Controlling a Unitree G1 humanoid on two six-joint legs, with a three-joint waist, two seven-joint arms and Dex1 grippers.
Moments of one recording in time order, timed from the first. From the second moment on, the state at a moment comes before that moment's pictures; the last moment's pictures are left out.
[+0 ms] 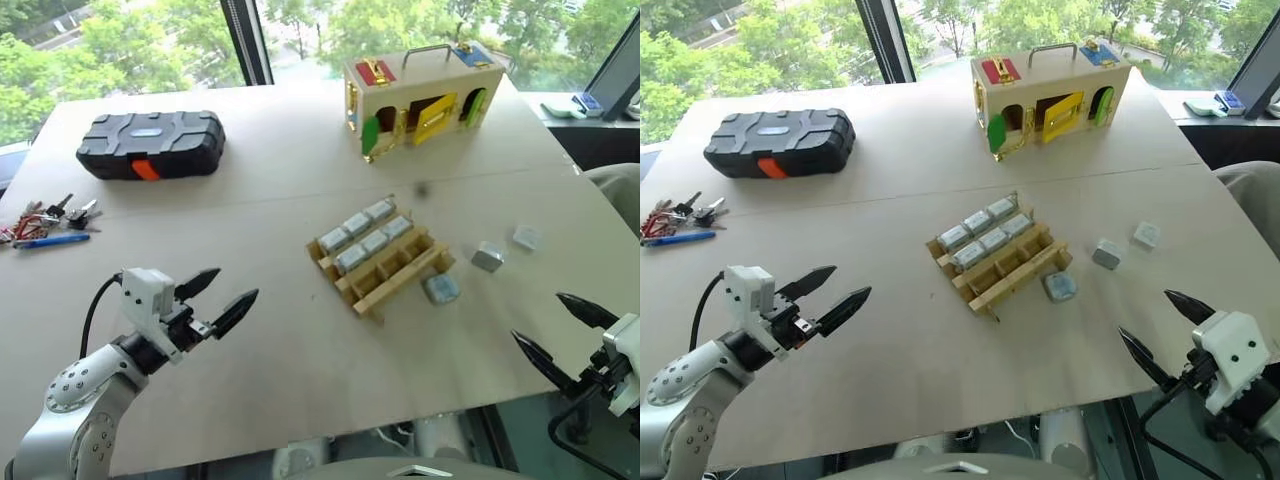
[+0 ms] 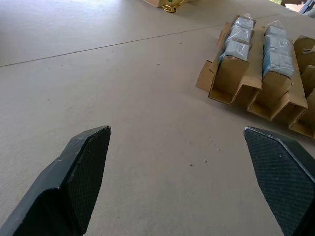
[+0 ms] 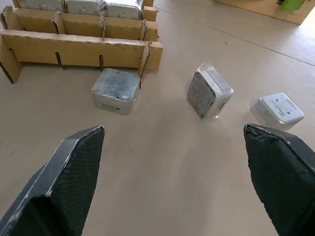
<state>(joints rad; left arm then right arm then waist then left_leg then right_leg) 0.32 0.59 0.42 -0.45 -0.63 0.41 -0.72 0.64 -0.48 -0.53 -0.73 0.42 0.21 0.78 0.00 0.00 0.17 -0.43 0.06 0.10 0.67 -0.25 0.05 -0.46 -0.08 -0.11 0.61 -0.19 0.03</state>
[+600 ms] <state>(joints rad) 0.17 0.70 0.40 -0.37 -0.75 0.38 -1.05 0.36 -0.75 -0.51 -0.60 0.39 0.48 0.69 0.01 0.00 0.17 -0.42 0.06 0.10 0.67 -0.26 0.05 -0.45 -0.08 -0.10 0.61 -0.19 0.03</state>
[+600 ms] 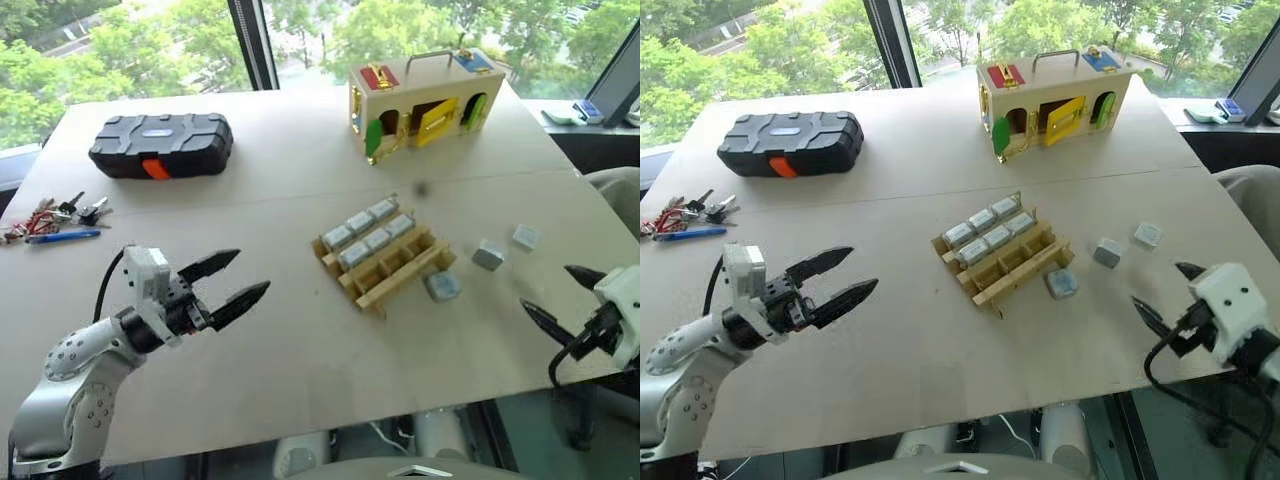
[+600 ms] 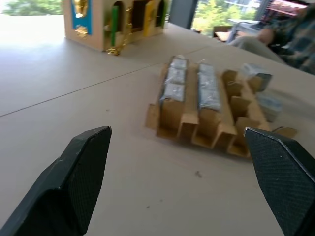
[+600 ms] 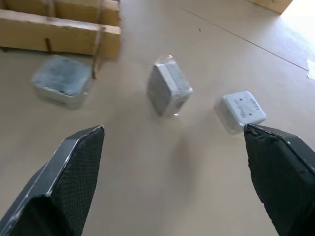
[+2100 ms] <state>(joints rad) 0.25 0.74 0.38 -0.38 -0.77 0.28 -1.30 -0.34 -0.86 0.00 0.03 0.28 0.44 1.00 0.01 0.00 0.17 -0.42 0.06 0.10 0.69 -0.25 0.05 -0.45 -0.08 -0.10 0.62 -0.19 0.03</state>
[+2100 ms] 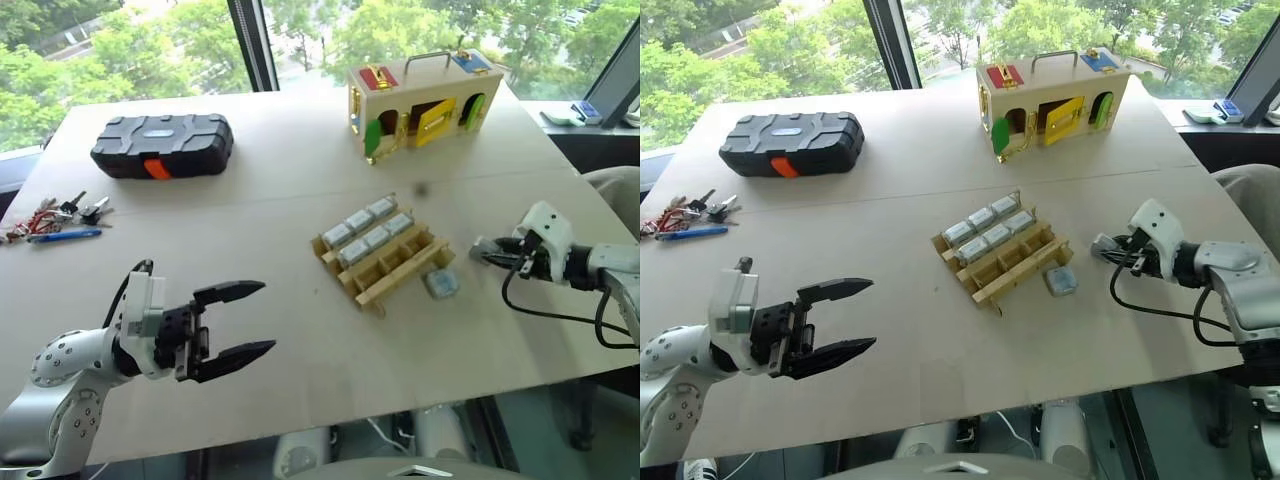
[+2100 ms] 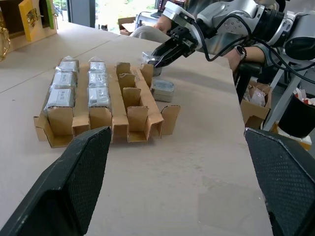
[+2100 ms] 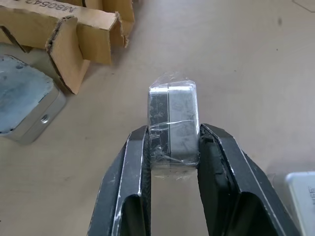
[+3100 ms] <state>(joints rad) 0.44 0.65 0.40 -0.45 -0.72 0.20 -1.20 -0.77 -0.64 0.43 -0.01 0.11 -0.05 1.42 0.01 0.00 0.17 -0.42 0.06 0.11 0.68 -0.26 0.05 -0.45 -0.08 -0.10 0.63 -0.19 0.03</state>
